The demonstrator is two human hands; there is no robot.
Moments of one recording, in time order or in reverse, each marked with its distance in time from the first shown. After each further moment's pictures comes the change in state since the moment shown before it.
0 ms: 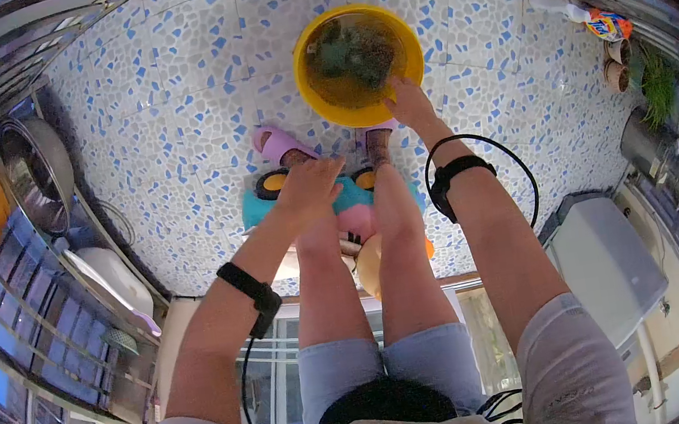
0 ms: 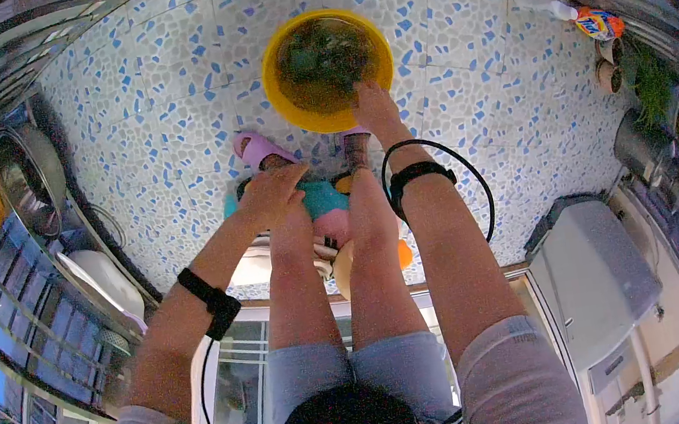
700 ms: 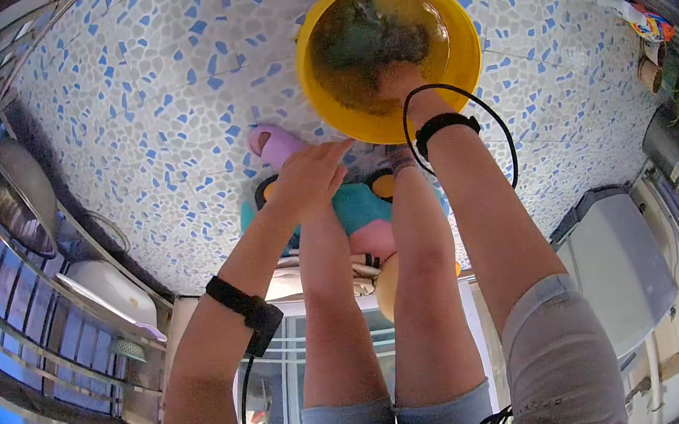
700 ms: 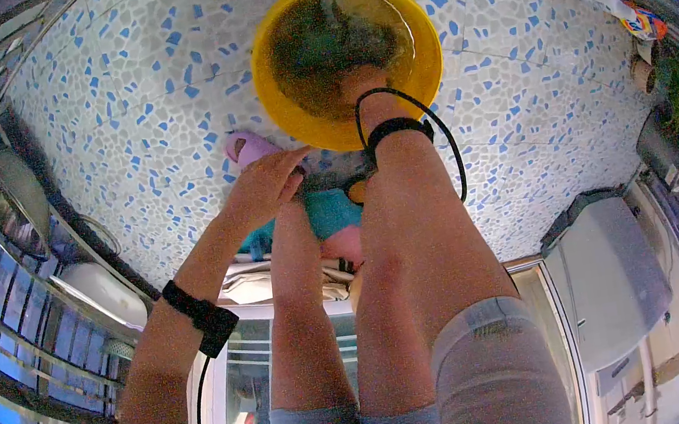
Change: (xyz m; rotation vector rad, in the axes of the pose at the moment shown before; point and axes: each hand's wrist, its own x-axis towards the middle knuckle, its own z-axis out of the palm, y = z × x) left_hand 0.055 -0.096 0.049 -0.263 -0.039 -0.034; right_hand 0.126 0.004 0.101 -0.388 -0.289 -0.040
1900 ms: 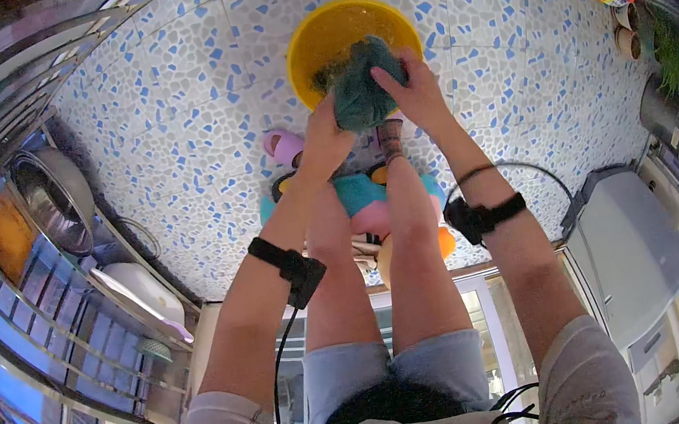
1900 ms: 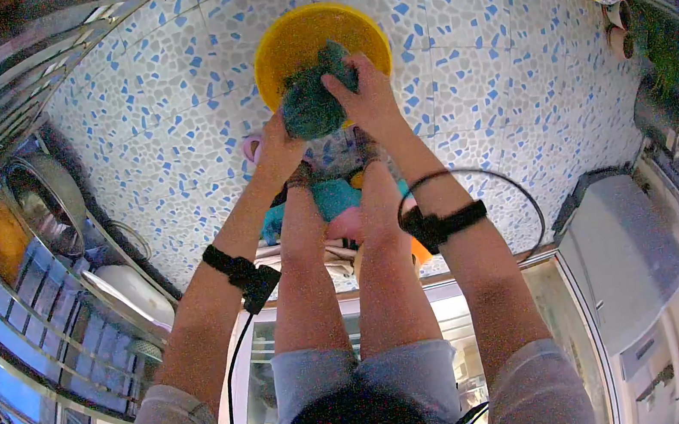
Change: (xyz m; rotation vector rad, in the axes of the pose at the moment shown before) left_hand 0.026 0.114 -0.034 -0.424 0.519 -0.018; right_hand -0.217 -0.014 -0.130 1.051 0.740 -0.038
